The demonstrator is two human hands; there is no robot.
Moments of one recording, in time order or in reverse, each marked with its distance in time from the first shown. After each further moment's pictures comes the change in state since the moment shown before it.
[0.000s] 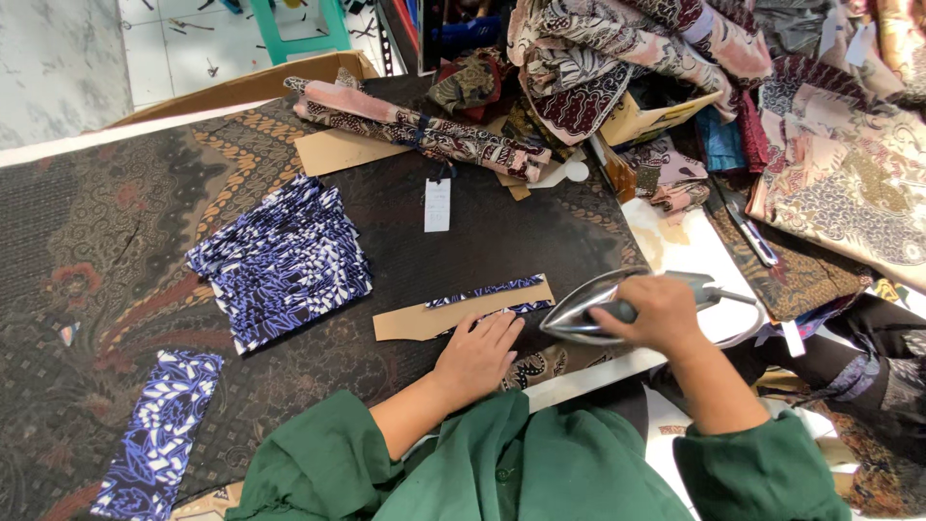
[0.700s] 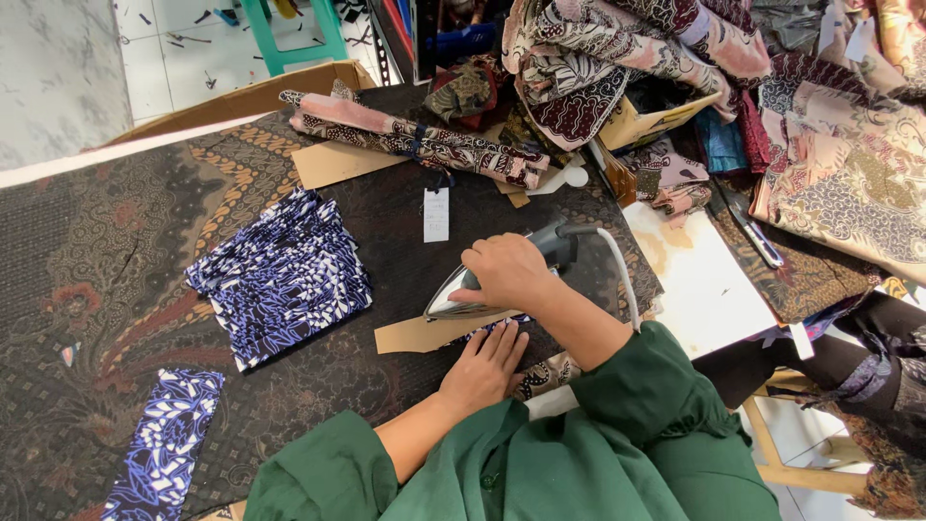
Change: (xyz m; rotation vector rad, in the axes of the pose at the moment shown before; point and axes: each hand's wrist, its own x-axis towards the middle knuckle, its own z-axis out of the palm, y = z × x) left_hand -0.012 -0.004 0.039 0.148 -0.044 0.070; right_hand 0.146 -0.109 0.067 0.147 -0.174 -0.316
